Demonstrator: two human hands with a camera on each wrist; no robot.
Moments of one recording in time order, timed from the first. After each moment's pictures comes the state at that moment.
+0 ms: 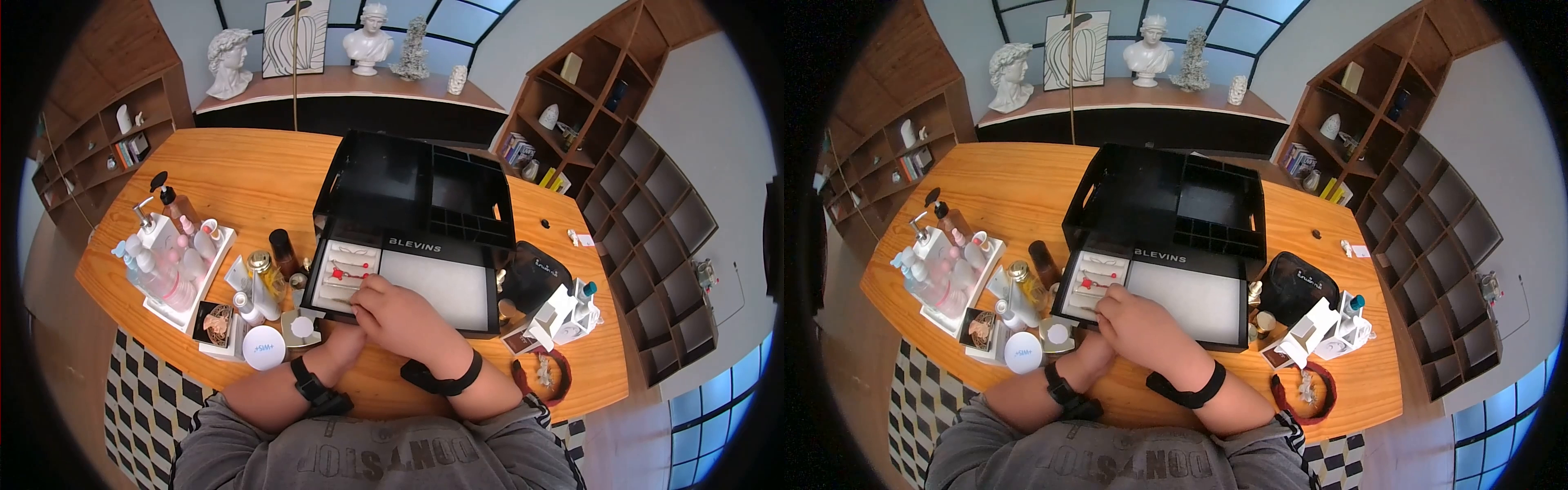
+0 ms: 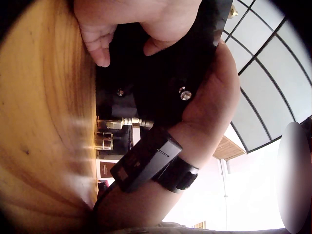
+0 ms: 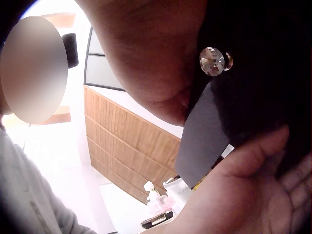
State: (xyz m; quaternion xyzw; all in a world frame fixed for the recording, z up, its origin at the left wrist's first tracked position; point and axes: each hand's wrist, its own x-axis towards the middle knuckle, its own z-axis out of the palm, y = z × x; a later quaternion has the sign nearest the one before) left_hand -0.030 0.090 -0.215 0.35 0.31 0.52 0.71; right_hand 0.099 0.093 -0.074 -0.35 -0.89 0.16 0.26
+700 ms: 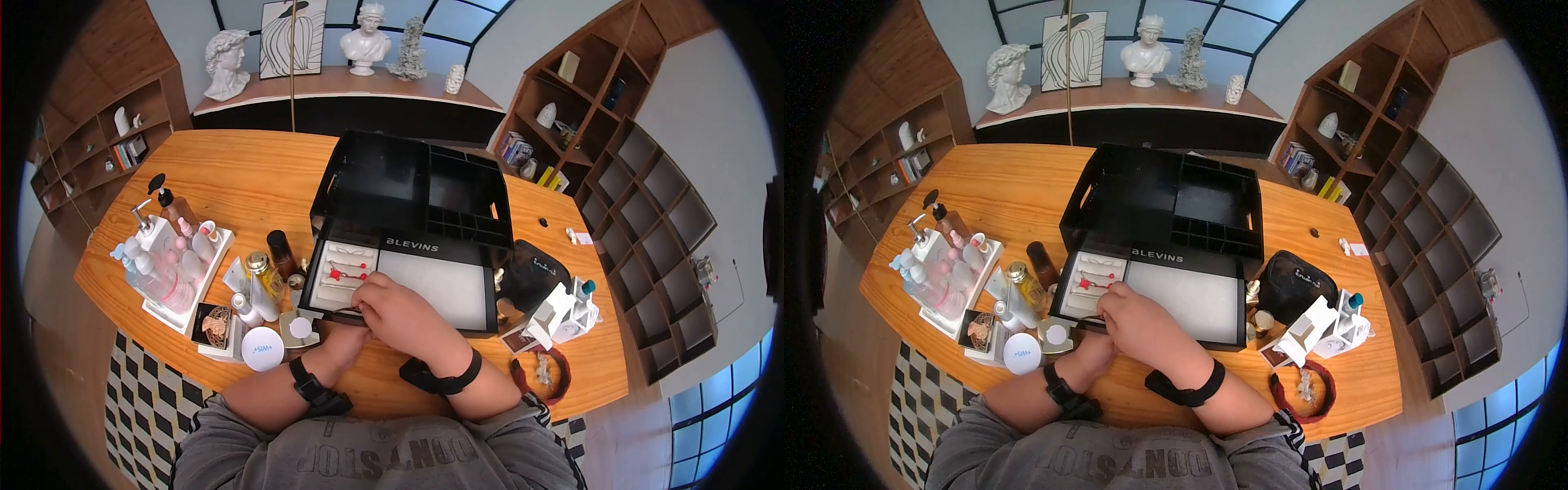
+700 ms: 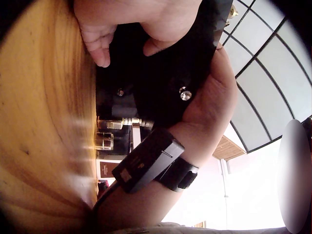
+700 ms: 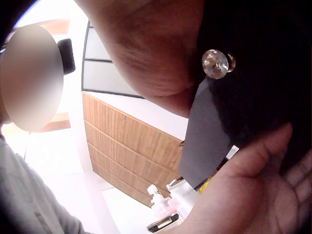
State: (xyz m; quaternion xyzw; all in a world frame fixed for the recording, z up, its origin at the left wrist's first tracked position) left_hand -0.030 0.085 -0.203 0.36 0.34 0.49 0.71; right_hand 0.102 0.097 -0.075 -0.36 -0.87 0.21 0.28
